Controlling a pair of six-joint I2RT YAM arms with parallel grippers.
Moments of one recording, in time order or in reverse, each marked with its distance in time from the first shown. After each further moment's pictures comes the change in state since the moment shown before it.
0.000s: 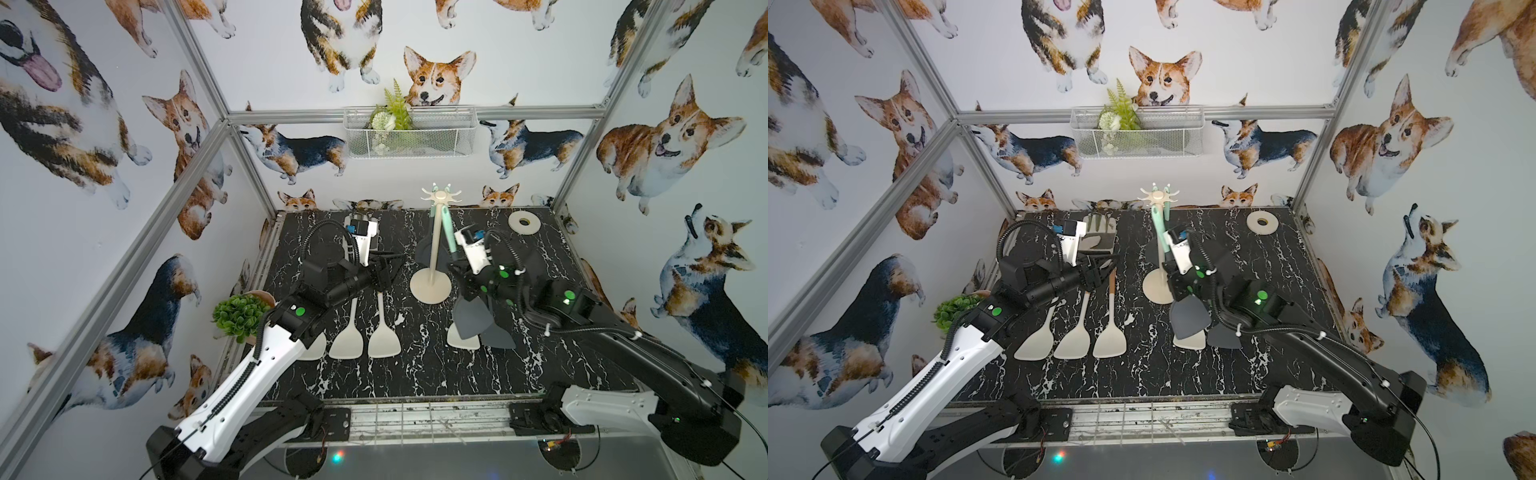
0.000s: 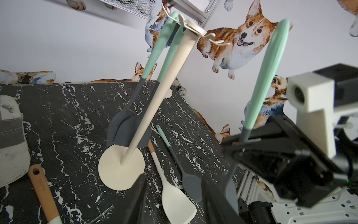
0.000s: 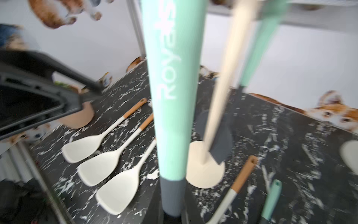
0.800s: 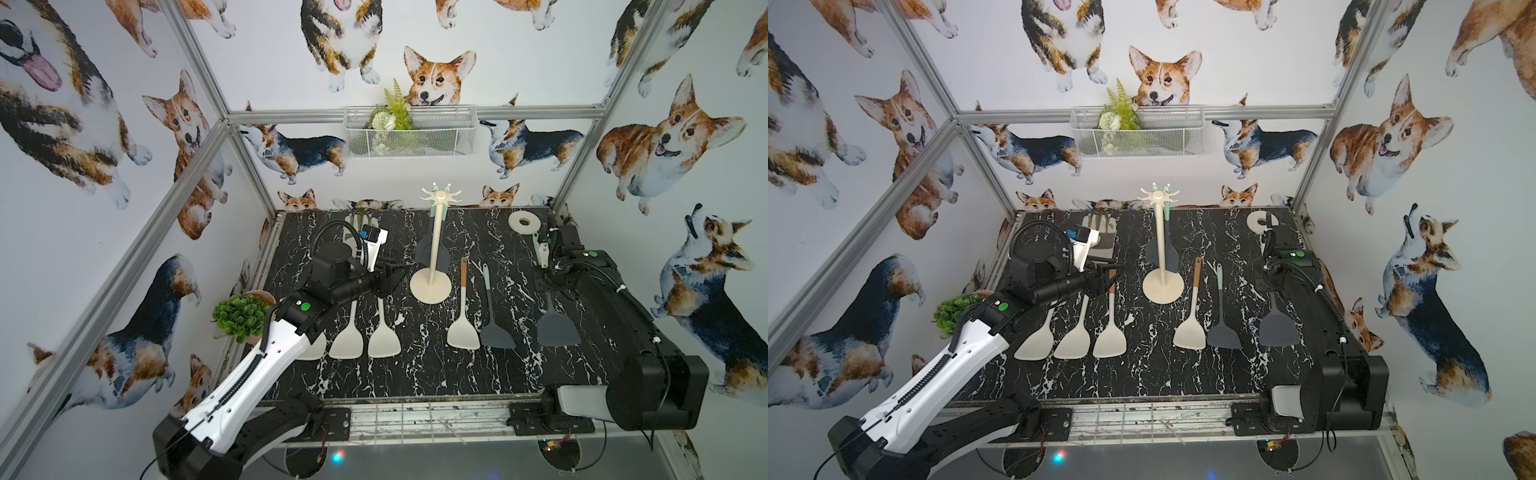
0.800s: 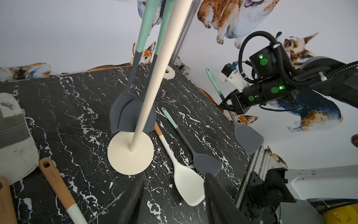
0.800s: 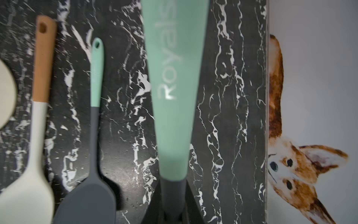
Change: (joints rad) left arm 0.004 0.042 -0.009 -0.075 0.061 0.135; right arm -0.789 0.272 -0.097 -0.377 0.000 -0.212
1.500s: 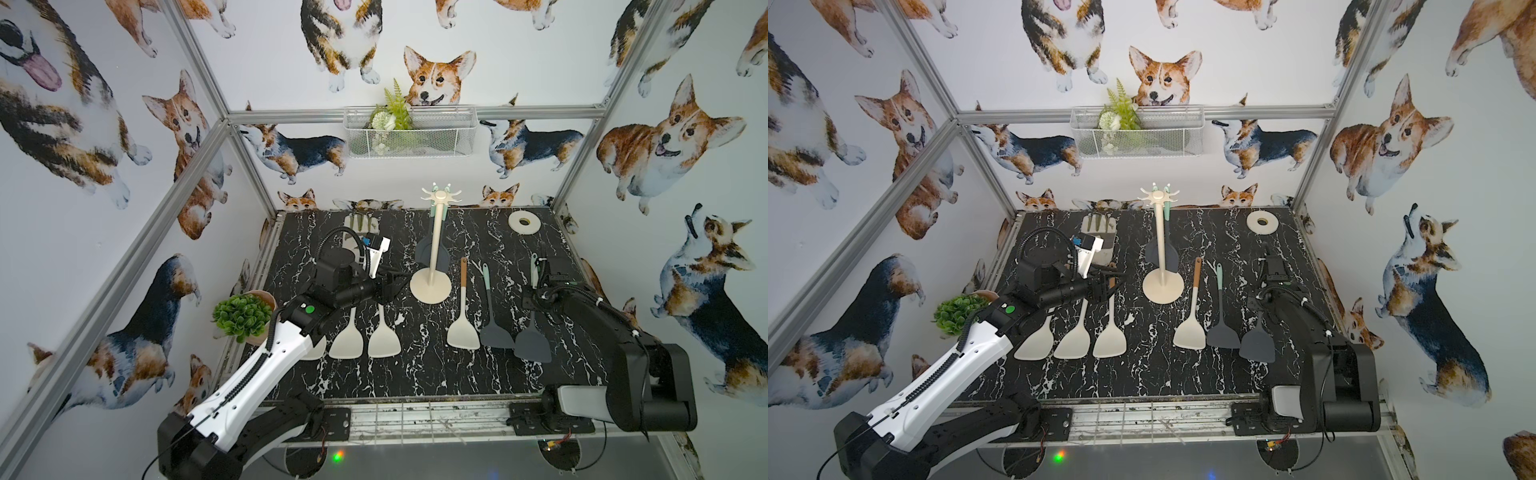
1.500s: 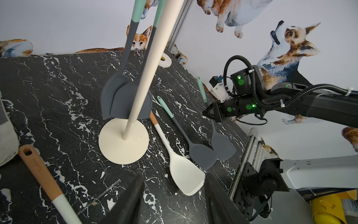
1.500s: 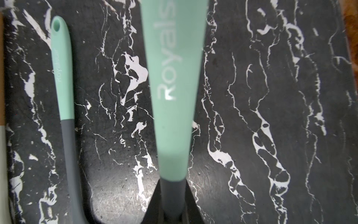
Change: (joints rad) left arm 0.002 -0.008 -0.075 0.033 0.040 -0.032; right arm -0.006 0.016 -0.355 0.417 -0.051 0.210
